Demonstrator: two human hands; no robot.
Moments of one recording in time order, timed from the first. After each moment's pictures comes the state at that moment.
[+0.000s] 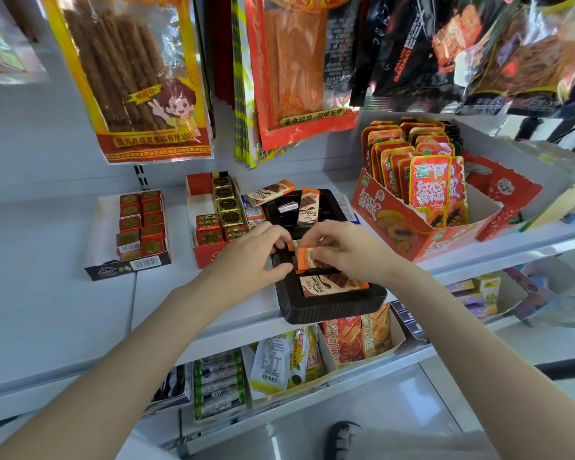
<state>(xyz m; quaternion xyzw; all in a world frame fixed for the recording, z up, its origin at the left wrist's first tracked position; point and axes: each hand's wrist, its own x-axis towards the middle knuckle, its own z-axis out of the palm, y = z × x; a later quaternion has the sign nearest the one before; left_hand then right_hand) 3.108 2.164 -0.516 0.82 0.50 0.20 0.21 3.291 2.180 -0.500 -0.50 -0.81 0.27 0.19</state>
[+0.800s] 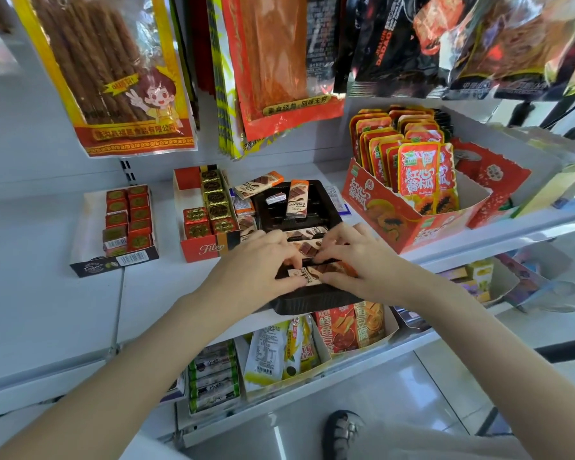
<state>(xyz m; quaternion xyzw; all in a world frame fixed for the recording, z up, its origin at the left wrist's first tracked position) 3.131 2.145 -0.513 0.85 0.49 0.13 0.14 3.321 2.147 -0.506 -0.50 -0.86 0.09 0.04</state>
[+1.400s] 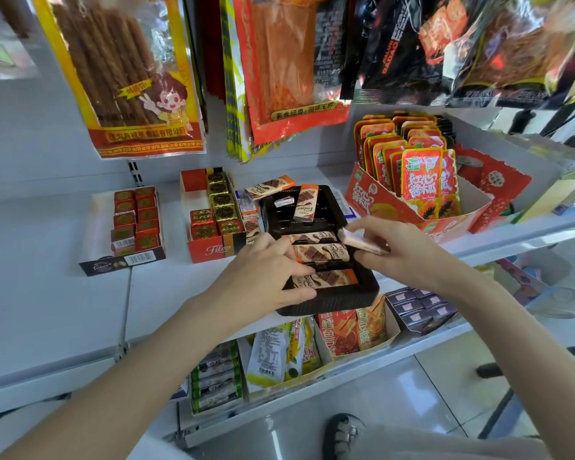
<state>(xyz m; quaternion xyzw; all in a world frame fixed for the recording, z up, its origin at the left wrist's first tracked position) 3.130 2.140 -0.512 0.87 0.47 0.06 0.12 3.341 2.145 -0.478 -0.53 -0.81 0.20 0.16</state>
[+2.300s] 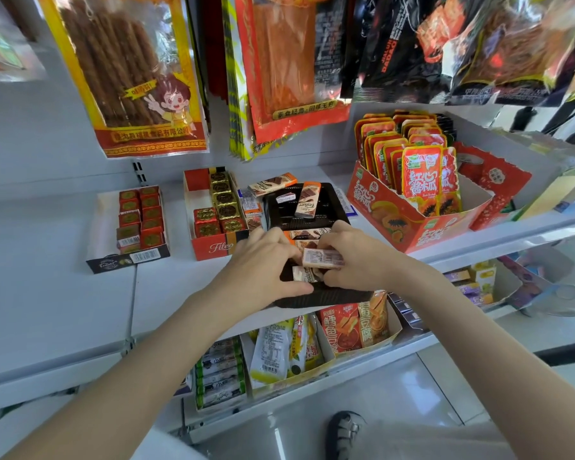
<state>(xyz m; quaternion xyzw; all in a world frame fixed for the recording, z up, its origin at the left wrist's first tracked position) 3.130 2.140 -0.507 0.83 0.53 0.08 0.15 3.293 2.155 -0.491 -0.55 -0.82 0.16 0.00</state>
